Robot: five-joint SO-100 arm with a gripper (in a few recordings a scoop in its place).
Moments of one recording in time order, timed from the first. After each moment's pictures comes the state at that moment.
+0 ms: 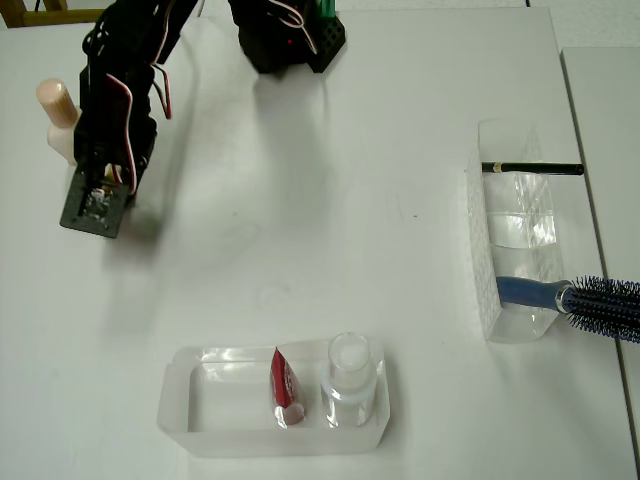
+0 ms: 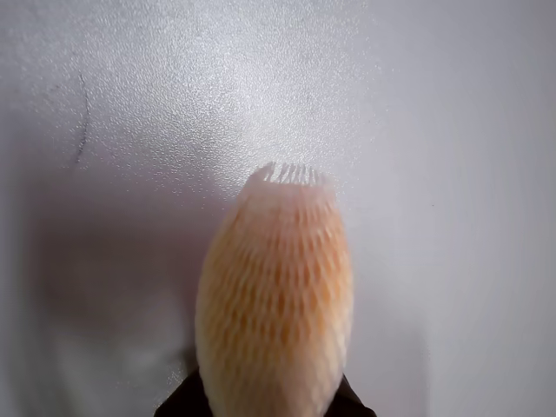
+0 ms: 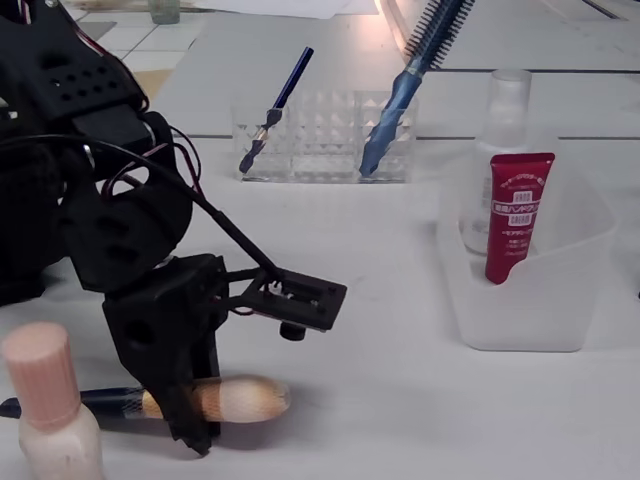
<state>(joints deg) 40.1 85.7 113.1 37.8 -125.9</state>
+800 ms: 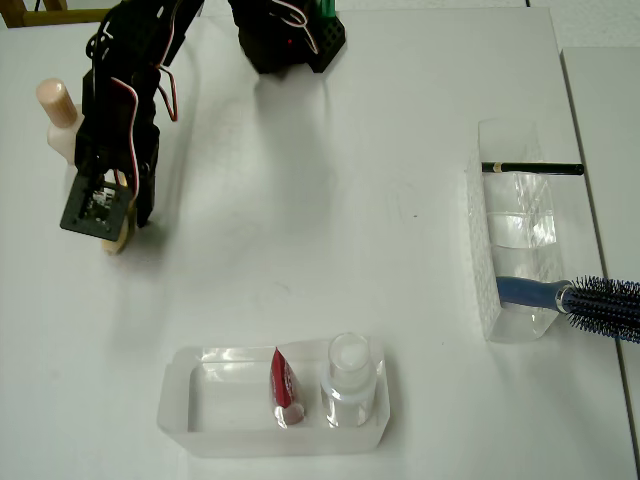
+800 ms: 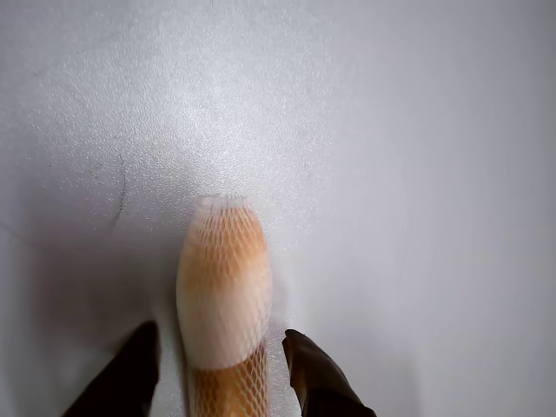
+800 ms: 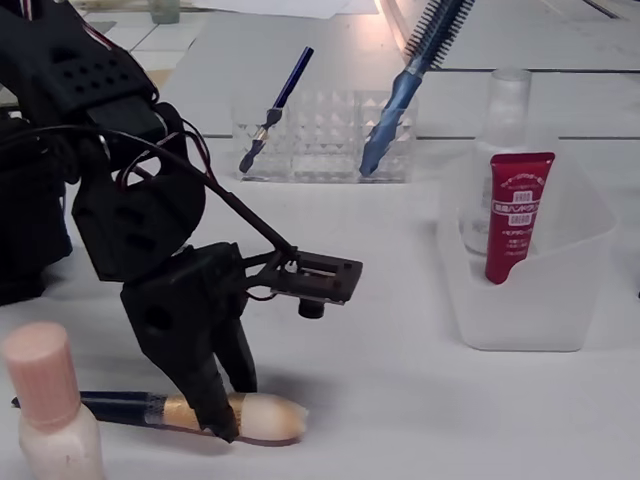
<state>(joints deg) 38.4 85.9 112.3 37.4 -123.8</state>
